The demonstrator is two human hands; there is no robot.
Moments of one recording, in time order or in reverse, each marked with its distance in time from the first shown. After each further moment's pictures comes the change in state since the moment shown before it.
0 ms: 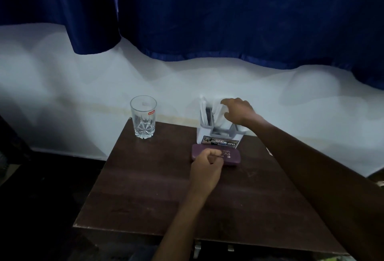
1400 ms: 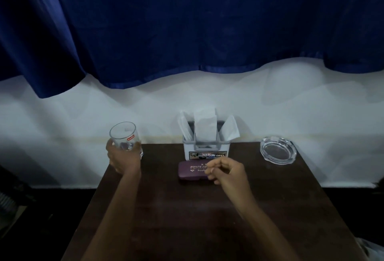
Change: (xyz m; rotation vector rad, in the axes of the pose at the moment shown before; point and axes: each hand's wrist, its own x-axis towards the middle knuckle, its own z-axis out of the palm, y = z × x) left_hand 0.112 -0.002 -0.097 0.016 0.916 0.035; right_hand -0.125 -0.008 0.074 1.492 0.204 0.194
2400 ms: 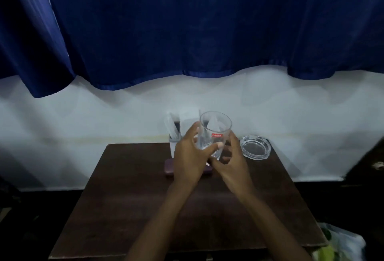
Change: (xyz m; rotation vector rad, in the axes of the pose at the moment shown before) left_hand -0.188 0.073 -0.002 -0.046 -0.758 0.508; right_hand -0.019 -0.023 -0.040 -0.161 0.172 -0.189
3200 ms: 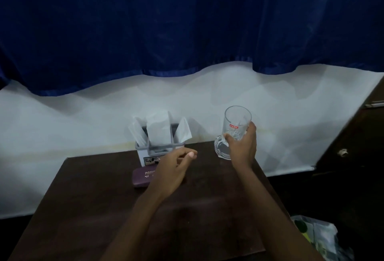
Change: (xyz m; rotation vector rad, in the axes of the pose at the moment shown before) left_hand 0.012 -0.033 0.030 0.112 -0.385 0.026; right_hand 0.091 0.072 -0.065 -0.242 0.569 0.133
